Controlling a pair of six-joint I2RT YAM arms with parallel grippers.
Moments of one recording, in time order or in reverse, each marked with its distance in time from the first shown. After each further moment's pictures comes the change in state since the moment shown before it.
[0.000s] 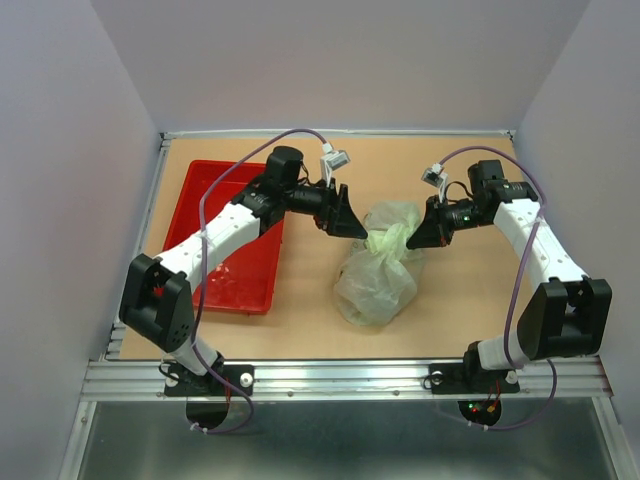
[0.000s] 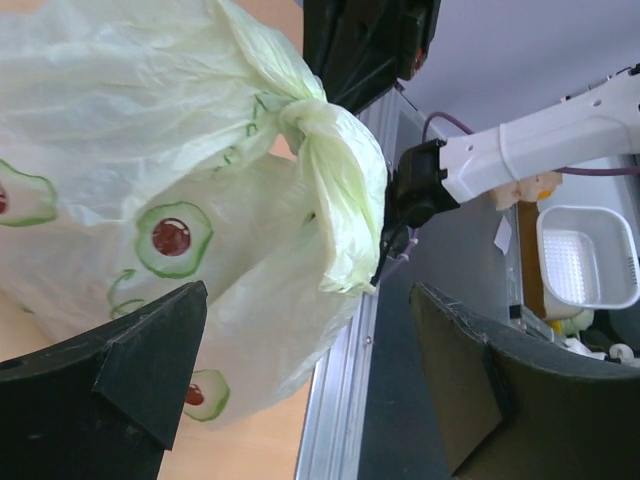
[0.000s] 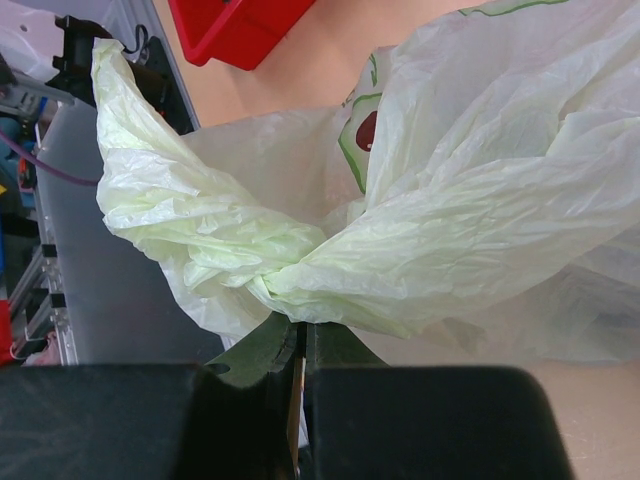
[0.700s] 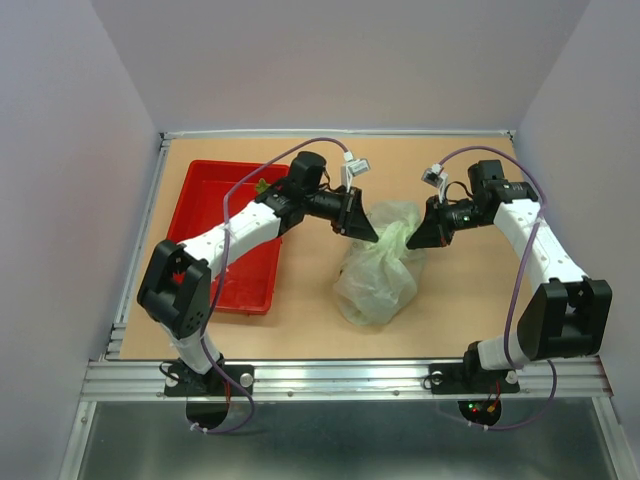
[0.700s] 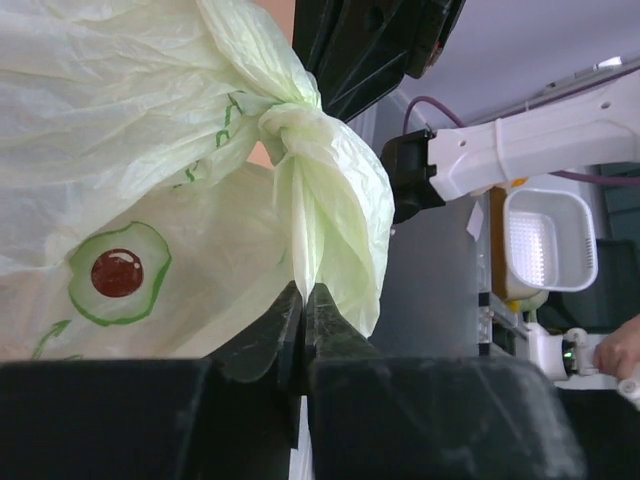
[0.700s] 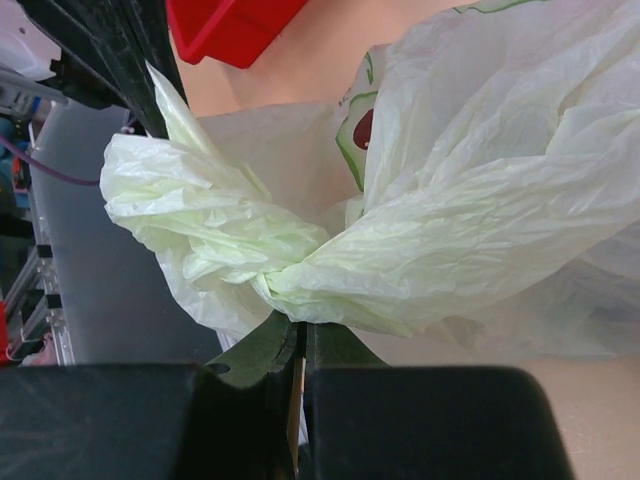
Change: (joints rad) left arm -0.101 0.119 0.049 0.033 -0.012 -0.086; right arm 0.000 -0.001 0.000 0.001 0.006 0.001
